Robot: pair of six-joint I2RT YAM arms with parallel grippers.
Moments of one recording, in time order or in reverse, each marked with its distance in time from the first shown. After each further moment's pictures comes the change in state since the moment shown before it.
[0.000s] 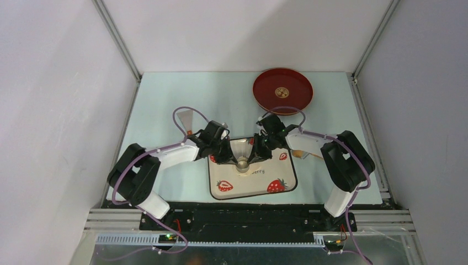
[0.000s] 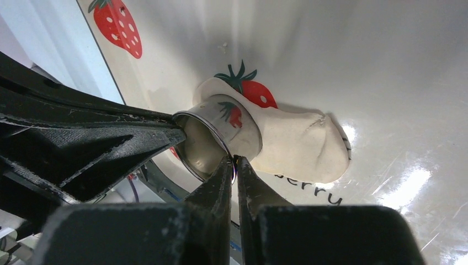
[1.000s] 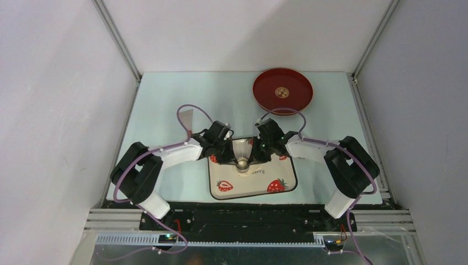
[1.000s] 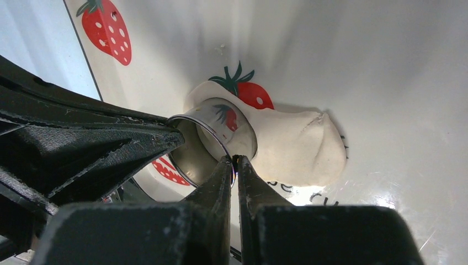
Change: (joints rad) left arm -0.039 0.032 0.041 -0.050 -0.054 0.026; right arm 0.079 -0.060 -0.068 0.074 0.169 0.005
